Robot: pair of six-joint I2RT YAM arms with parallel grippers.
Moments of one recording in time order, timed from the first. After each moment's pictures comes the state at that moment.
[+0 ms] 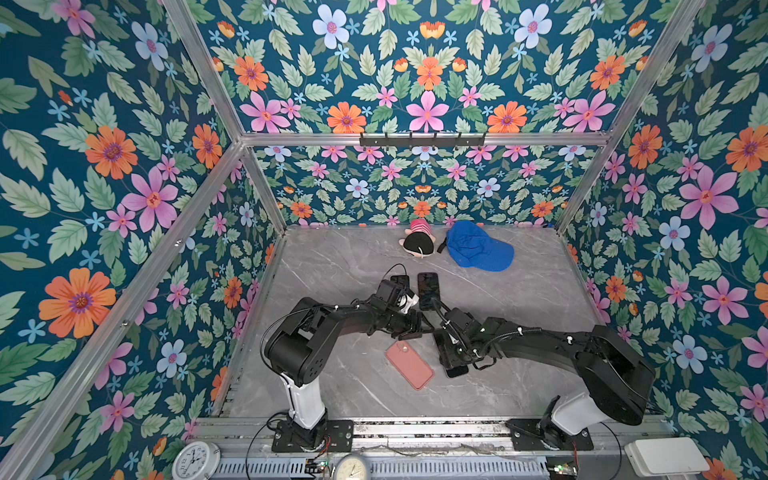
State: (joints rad) left arm -0.60 1.81 0.86 0.03 0.78 -0.71; right arm 0.85 1.55 0.82 -0.54 -0.04 0.57
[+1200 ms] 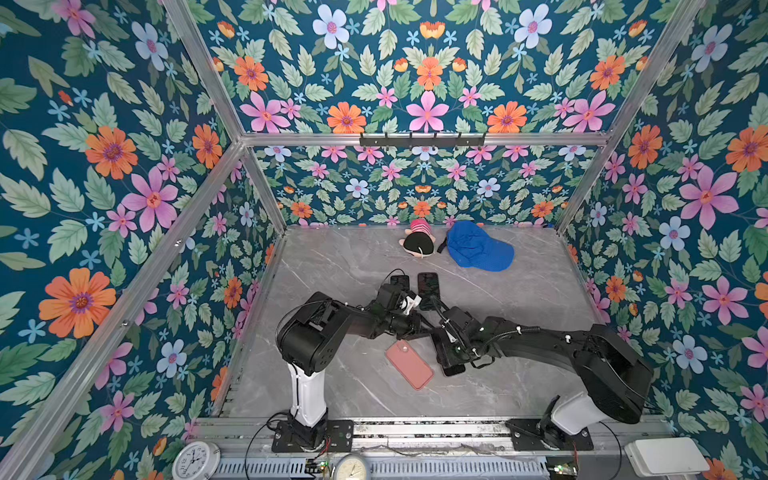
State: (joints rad) left arm -0.60 1.91 0.80 0.33 0.86 -0.83; right arm 0.85 1.56 0.83 -0.51 -0.06 0.57
